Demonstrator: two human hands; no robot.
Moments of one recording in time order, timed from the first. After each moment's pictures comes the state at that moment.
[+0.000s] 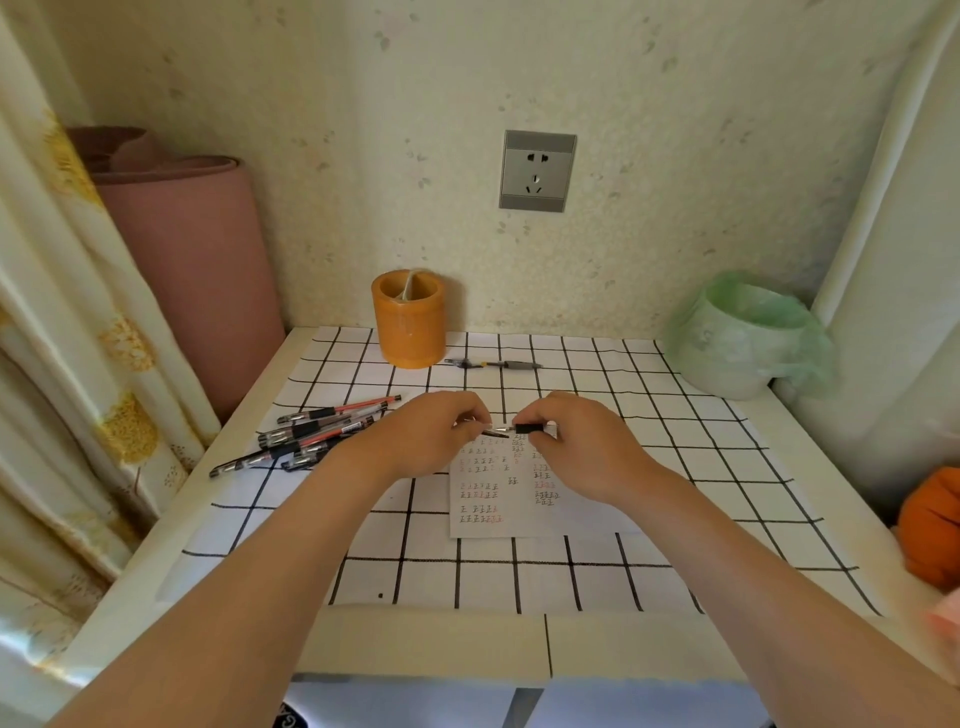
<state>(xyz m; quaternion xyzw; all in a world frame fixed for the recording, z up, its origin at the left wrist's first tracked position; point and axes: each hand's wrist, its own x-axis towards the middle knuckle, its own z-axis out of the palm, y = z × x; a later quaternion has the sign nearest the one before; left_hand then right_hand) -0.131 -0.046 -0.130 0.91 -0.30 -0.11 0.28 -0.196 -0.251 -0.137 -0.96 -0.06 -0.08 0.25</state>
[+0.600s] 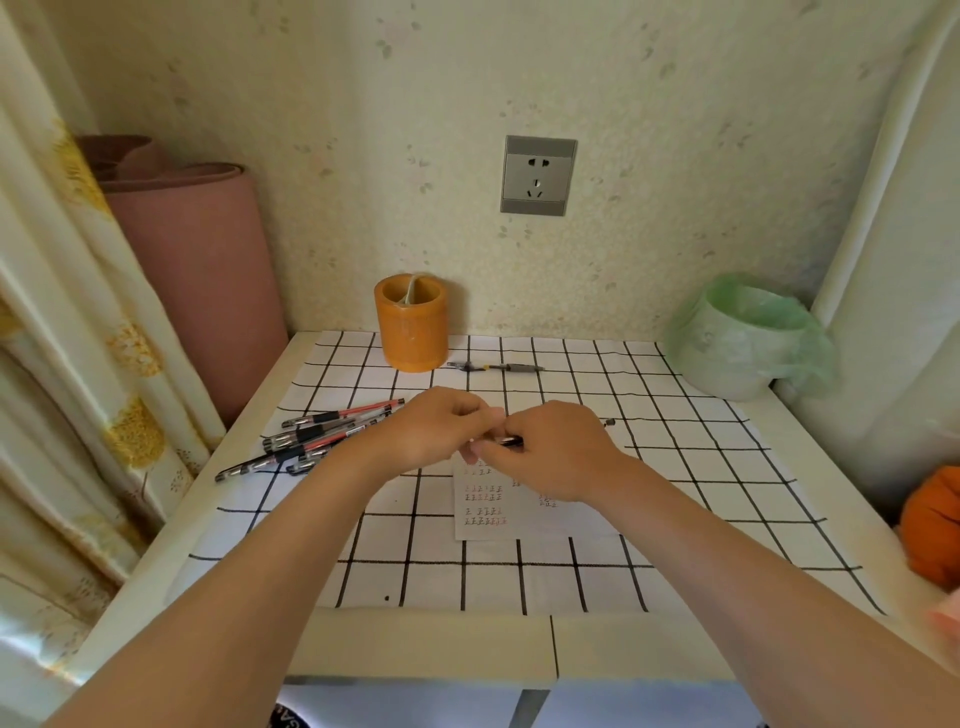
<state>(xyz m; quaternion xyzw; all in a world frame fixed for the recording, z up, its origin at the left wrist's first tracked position) -0.143 -0.048 -0.110 0.85 -0.23 -0.19 0.43 -0.191 -0.219 -0.129 -0.99 -0.11 -0.06 0.11</state>
